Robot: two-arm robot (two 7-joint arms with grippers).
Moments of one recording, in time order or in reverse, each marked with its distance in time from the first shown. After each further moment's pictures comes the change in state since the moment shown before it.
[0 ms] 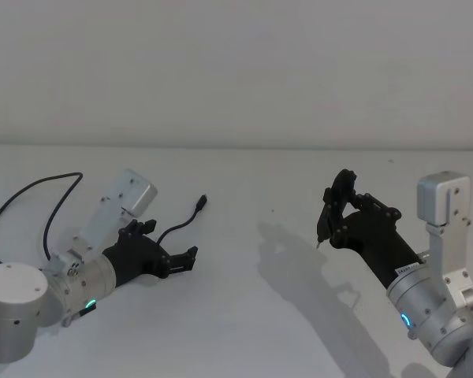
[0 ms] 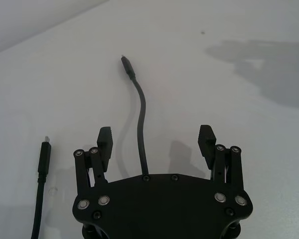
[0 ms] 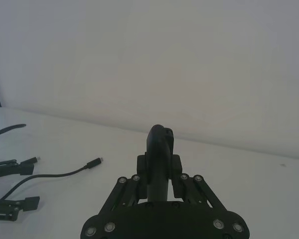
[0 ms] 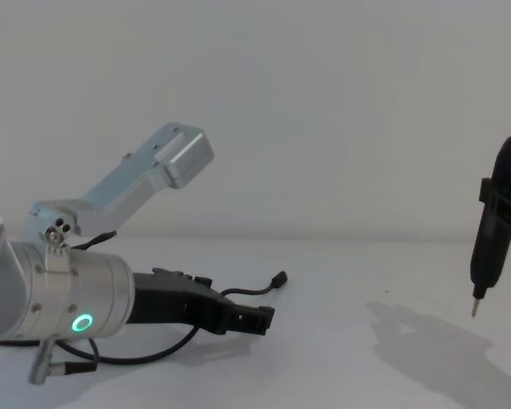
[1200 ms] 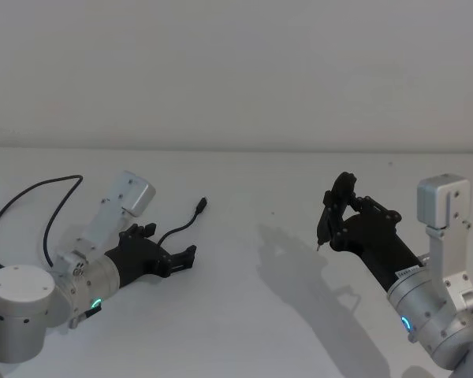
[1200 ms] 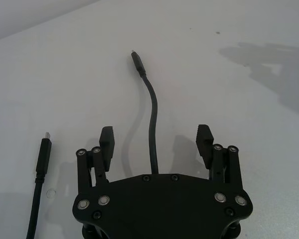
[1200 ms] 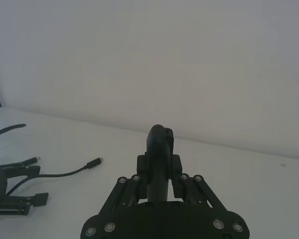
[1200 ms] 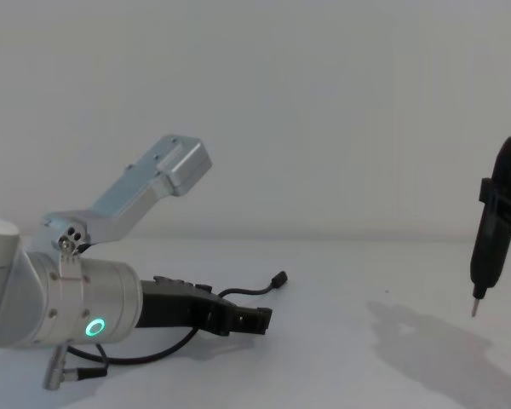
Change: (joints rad) left arm -0.009 -0.058 -0.033 0.069 0.008 -0.003 0.009; right arm 0.000 0.000 0.000 0.000 0.000 0.000 0.000
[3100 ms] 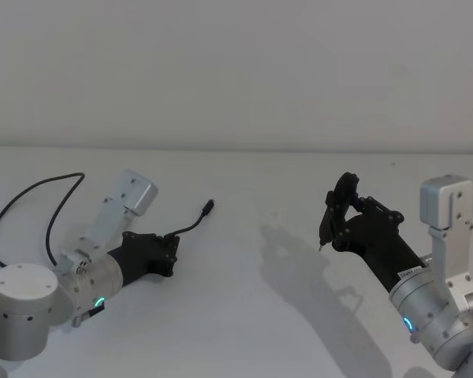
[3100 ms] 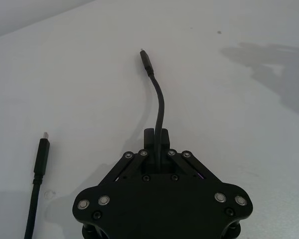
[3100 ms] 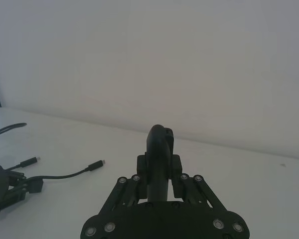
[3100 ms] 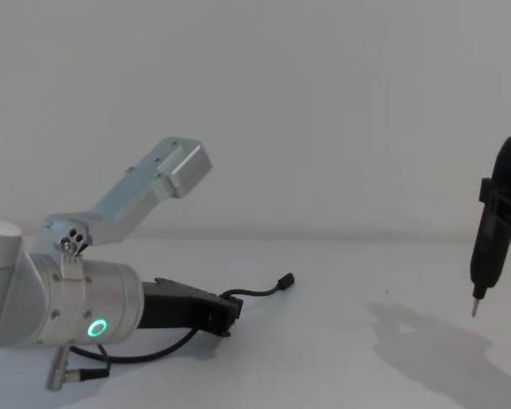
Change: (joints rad) left arm -0.005 -0.009 -0.005 0.016 0.000 -0.002 -0.010; right arm 0.000 0.000 0.000 0.000 0.000 0.000 0.000
